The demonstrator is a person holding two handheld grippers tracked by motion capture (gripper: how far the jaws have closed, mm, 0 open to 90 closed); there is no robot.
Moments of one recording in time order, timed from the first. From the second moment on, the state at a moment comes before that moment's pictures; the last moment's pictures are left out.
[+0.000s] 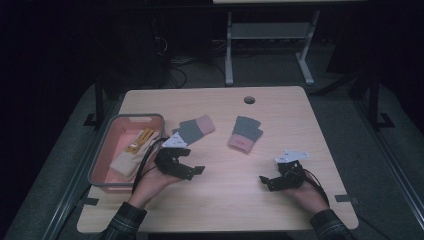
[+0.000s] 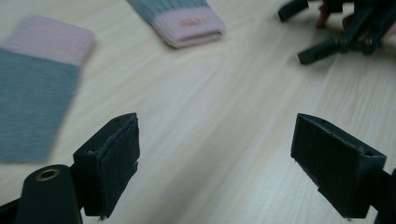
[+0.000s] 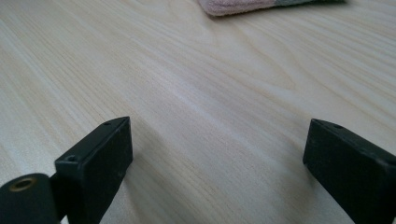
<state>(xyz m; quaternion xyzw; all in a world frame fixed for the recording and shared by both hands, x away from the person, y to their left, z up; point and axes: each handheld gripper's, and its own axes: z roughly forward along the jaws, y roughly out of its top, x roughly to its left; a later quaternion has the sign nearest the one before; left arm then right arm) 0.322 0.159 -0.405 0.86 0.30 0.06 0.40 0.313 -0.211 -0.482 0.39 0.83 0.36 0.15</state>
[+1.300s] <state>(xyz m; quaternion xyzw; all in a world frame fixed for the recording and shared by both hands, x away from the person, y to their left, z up) 0.293 0.168 -0.477 0.88 0.27 0.11 0.37 0.375 -0.182 -0.442 0.36 0.85 0.37 0.10</state>
